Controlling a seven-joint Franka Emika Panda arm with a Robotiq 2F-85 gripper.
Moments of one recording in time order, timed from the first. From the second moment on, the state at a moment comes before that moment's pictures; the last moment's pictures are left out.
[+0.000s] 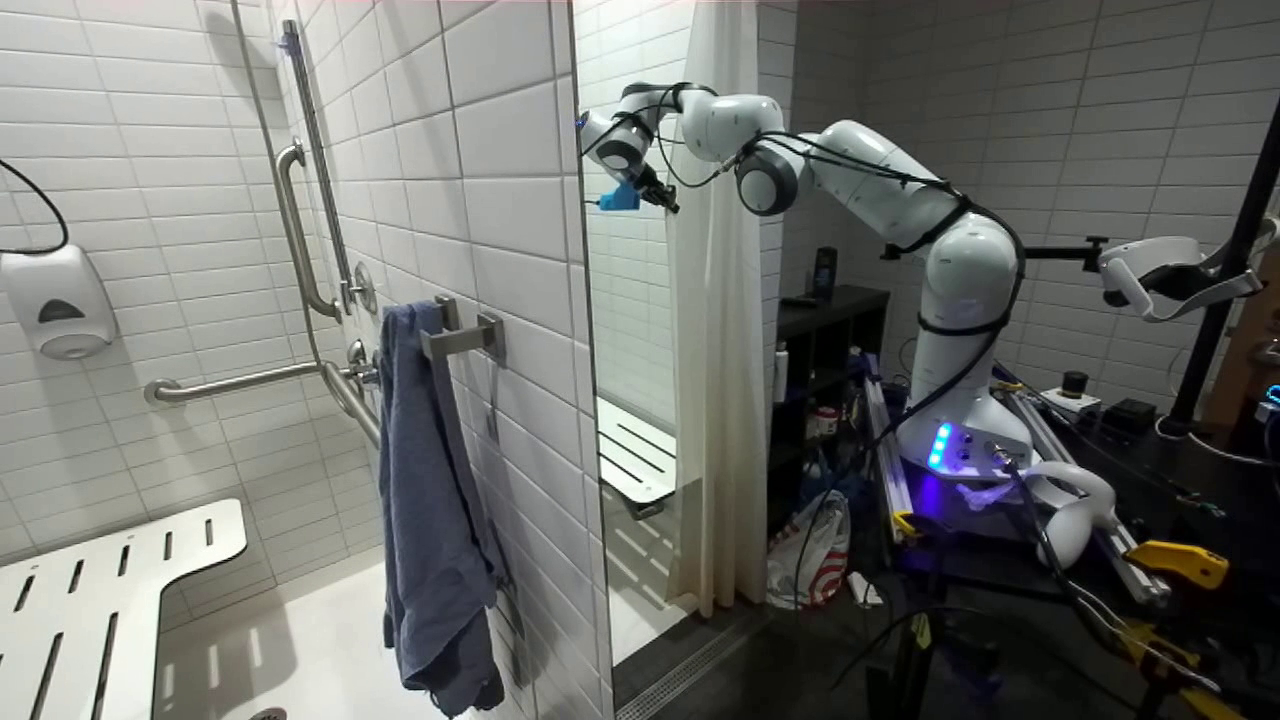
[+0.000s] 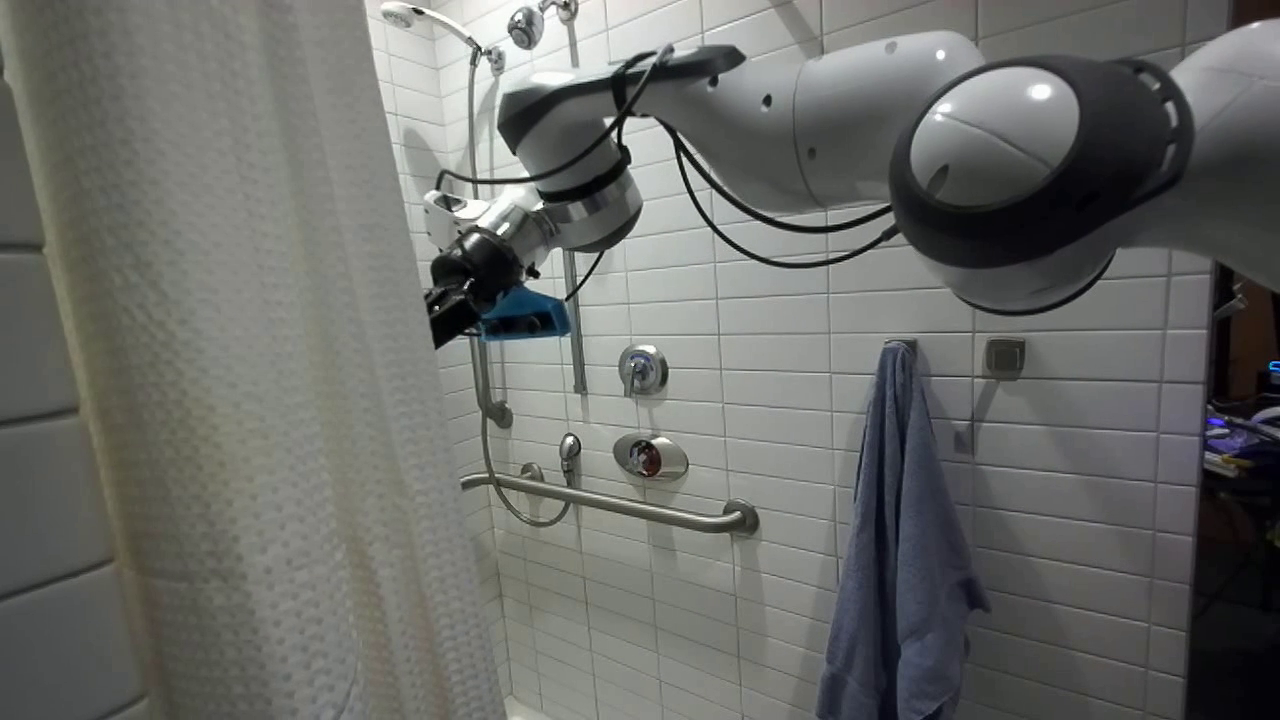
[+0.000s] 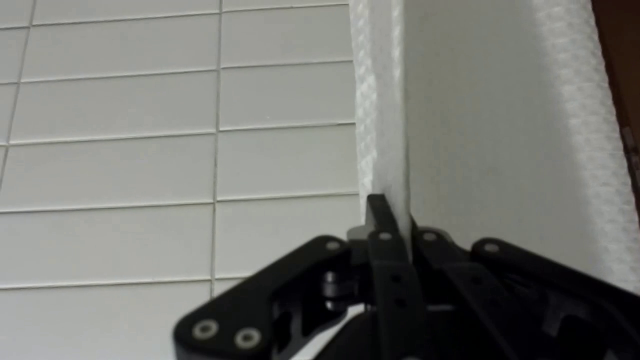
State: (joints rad) arm 0.23 0.91 0.33 -0.69 0.67 1.49 -1.58
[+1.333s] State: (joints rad) arm 0.23 0.82 0.17 -0.67 0.50 1.58 -1.24
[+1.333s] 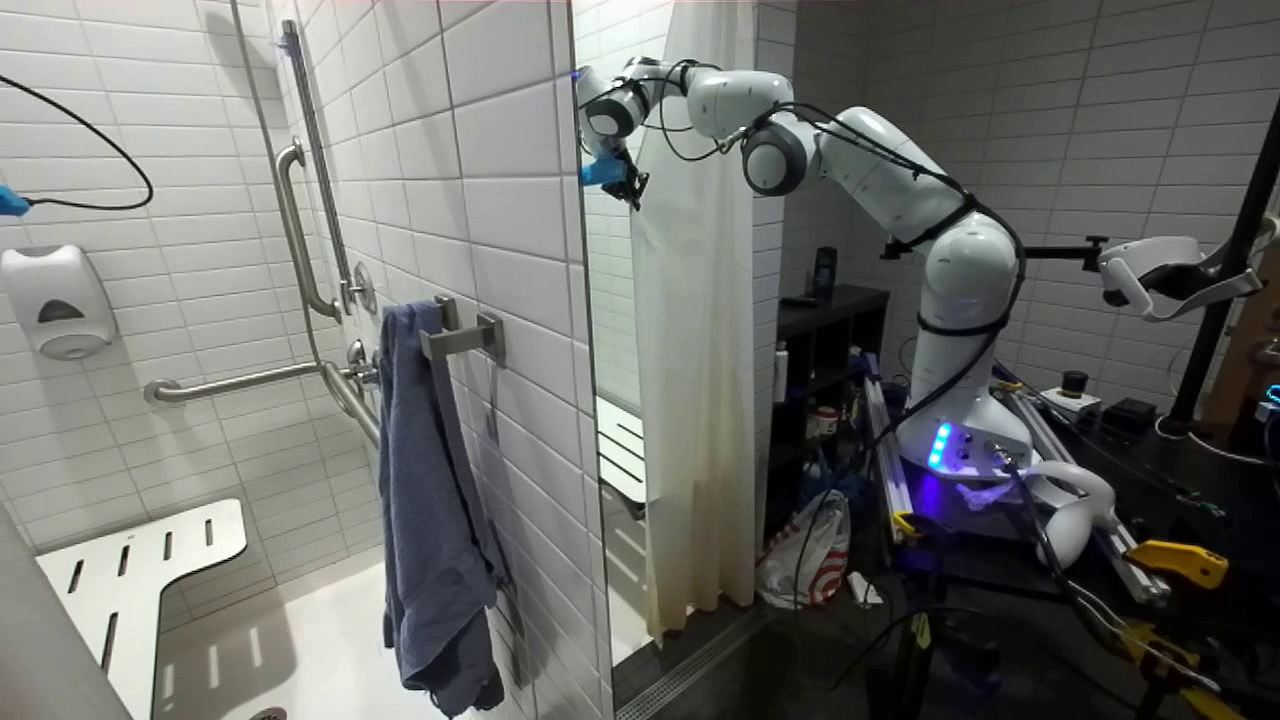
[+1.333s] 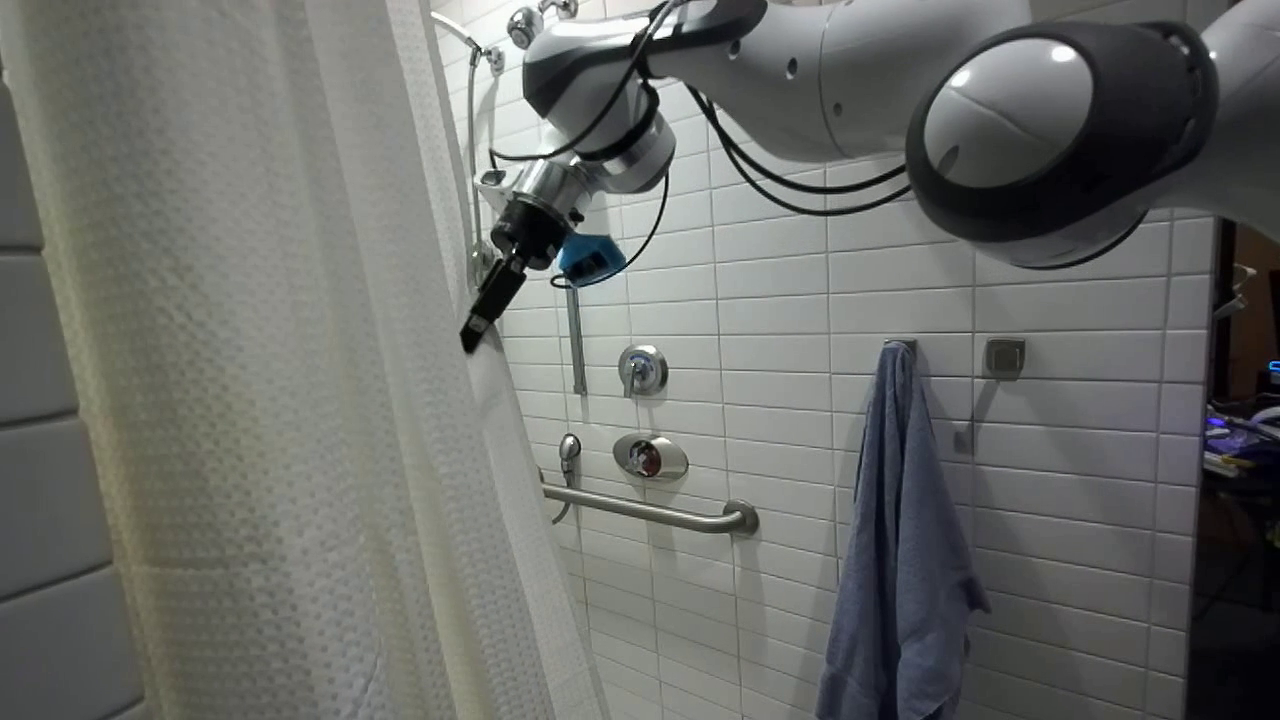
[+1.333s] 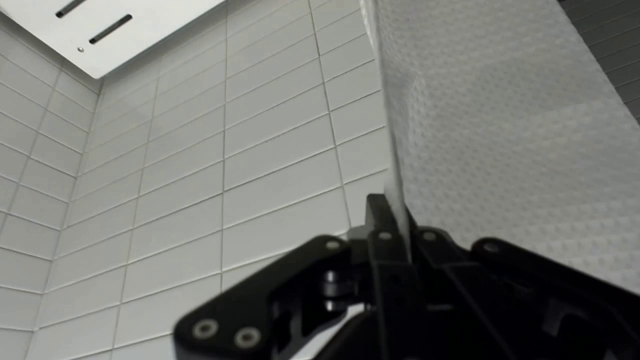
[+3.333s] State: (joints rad) arm 0.27 0.66 -0.04 -0.82 0.33 1.62 -0.88
